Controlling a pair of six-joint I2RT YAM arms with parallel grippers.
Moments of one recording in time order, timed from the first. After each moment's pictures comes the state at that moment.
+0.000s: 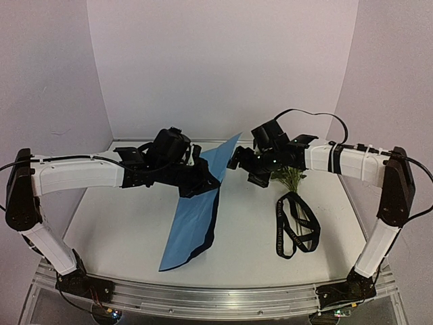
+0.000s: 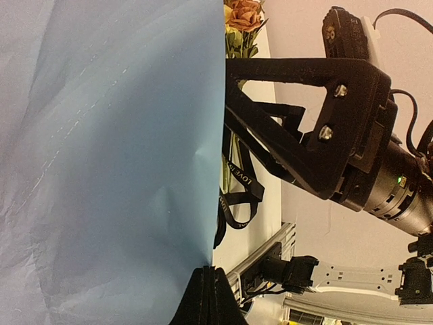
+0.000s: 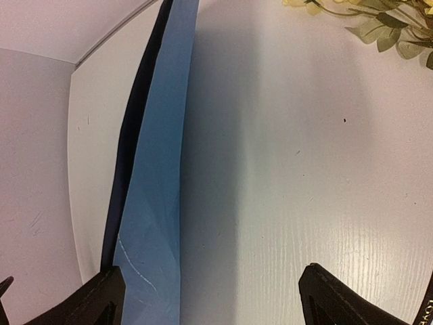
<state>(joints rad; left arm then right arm) -0.95 1.60 1.24 -0.23 0.21 -1.10 0.74 1.77 1.43 -0.45 -0.03 0.97</state>
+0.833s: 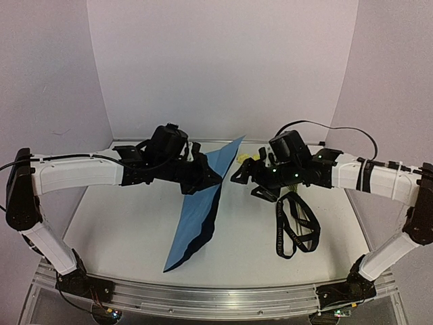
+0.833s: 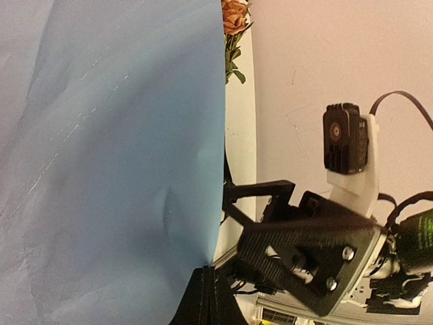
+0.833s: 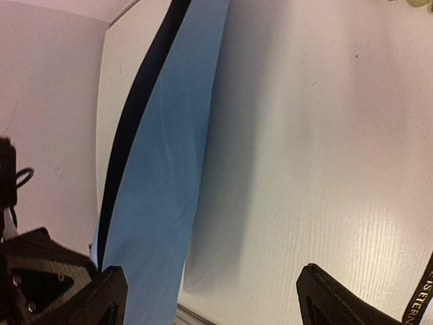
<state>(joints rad) -0.93 1.60 1.24 -0.18 0.27 -1.18 0.79 1.50 1.17 -0.39 -0.17 0.98</state>
